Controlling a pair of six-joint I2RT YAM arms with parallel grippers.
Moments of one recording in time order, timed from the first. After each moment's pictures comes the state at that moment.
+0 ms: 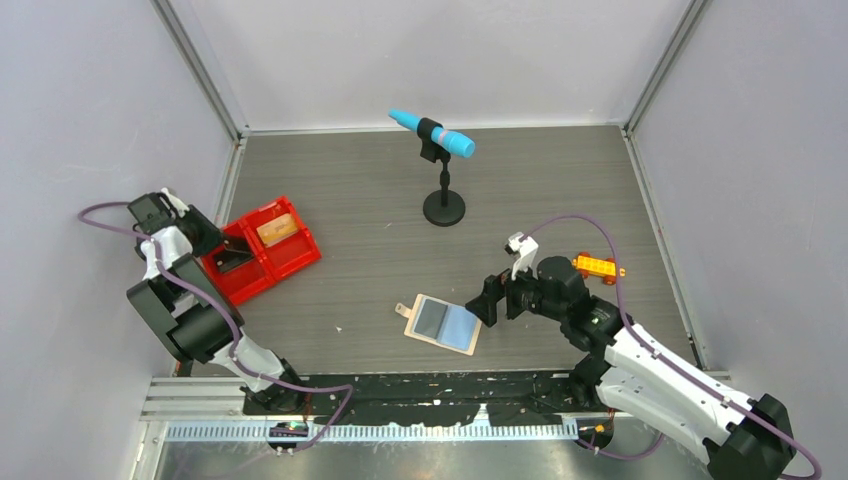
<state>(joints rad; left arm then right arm) 0.69 1.62 1.10 -0.37 0.36 -0.21 0.67 0.72 0.42 -0.17 -0.24 0.33</state>
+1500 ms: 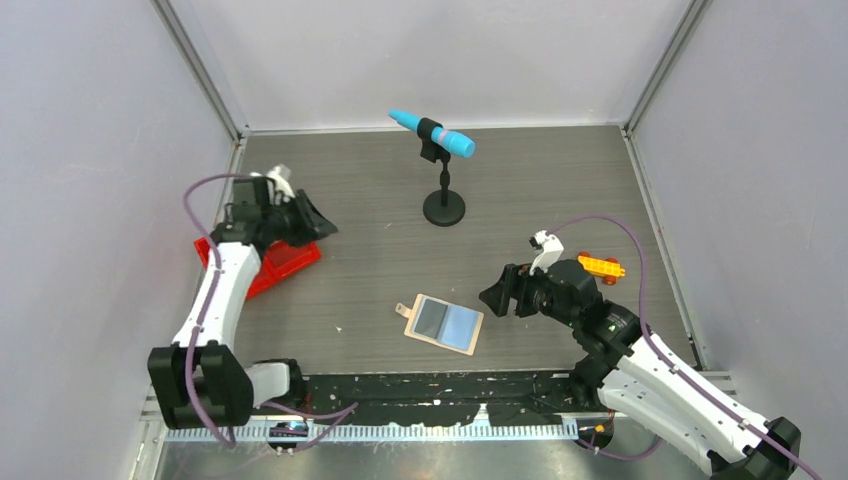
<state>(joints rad) 0.11 1.22 1.00 -0.56 0.47 -0.48 0.67 0.61 0.48 -0.36 -0.07 0.57</state>
